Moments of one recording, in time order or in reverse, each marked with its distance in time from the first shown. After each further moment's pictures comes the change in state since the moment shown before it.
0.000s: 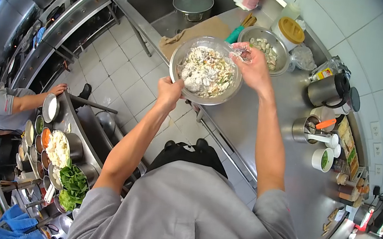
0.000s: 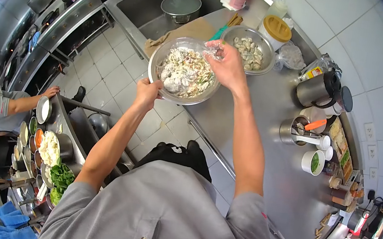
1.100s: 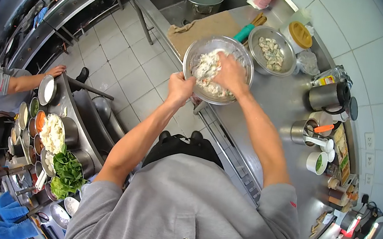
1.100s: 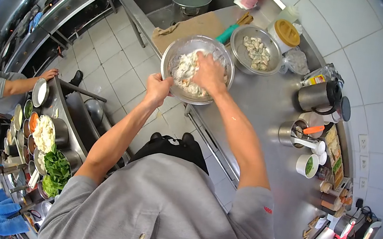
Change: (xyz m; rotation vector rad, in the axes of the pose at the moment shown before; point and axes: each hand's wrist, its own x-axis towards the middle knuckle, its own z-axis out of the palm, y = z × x) left_hand 0.000 -0.031 -0.002 0.065 -0.043 -0.005; right_hand -0.012 0.042 0.083 -0.919 -0.286 0.036
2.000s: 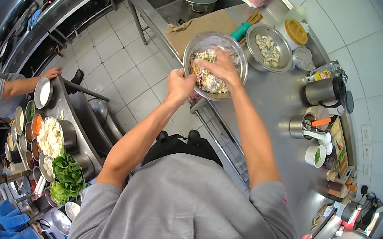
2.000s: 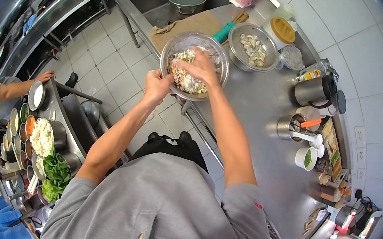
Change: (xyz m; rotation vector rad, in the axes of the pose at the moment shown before) left_hand 0.004 -0.012 -0.007 0.053 -0.007 0.121; right_hand 0.022 -0.009 0.021 0.413 -0.100 0.155
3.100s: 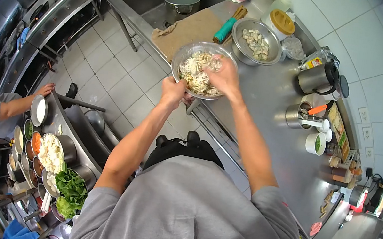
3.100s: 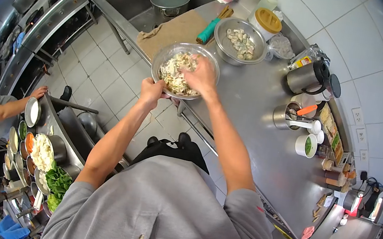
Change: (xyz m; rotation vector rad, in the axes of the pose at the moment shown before) left_hand -0.012 0.019 0.010 -0.178 -0.020 -0.214; right_hand -0.054 0.000 -0.015 0.078 0.379 0.003
